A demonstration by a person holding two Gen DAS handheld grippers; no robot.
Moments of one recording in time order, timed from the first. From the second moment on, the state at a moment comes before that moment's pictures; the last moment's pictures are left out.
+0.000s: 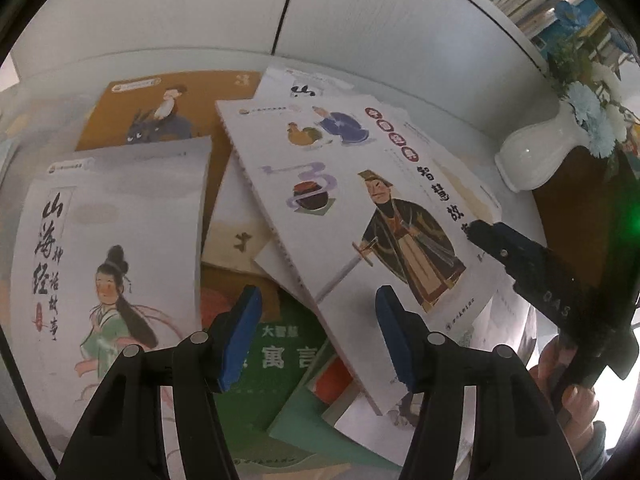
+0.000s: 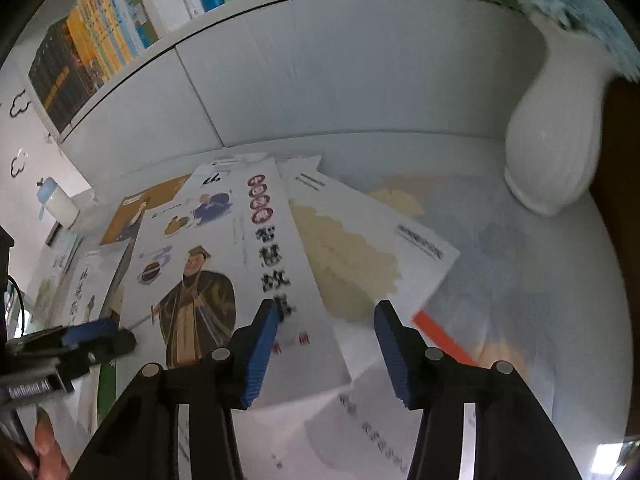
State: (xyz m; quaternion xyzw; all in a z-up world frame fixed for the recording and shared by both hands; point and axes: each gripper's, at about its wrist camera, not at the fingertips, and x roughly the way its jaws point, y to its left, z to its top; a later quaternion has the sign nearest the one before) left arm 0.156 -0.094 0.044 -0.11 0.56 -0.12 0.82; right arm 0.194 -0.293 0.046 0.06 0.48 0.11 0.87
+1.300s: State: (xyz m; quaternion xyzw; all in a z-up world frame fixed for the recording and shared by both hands) left arm 0.068 -0.101 0.074 -0.09 0.57 -0.23 0.79; right arm 0.069 -0.288 0.059 0.14 0.52 0.11 0.83
